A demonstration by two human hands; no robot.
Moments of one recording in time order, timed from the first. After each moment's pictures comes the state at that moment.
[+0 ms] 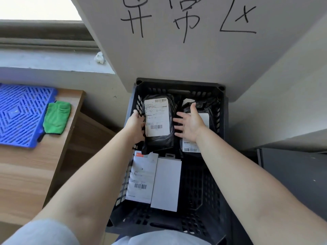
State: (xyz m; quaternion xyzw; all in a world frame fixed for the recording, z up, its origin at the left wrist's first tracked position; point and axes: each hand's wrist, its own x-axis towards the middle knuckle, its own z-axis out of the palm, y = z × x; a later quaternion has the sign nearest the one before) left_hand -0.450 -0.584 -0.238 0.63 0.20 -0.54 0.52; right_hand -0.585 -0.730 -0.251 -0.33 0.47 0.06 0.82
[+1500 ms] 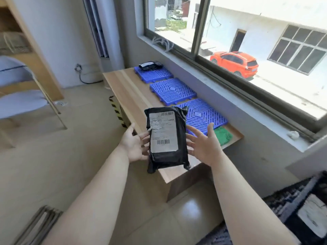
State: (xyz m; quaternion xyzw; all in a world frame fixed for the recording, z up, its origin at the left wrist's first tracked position) left_hand -0.458 0.056 -0.106 0.43 0.25 -0.22 0.84; right_hand -0.417 -0.203 -0.116 -0.49 0.07 0.29 0.82
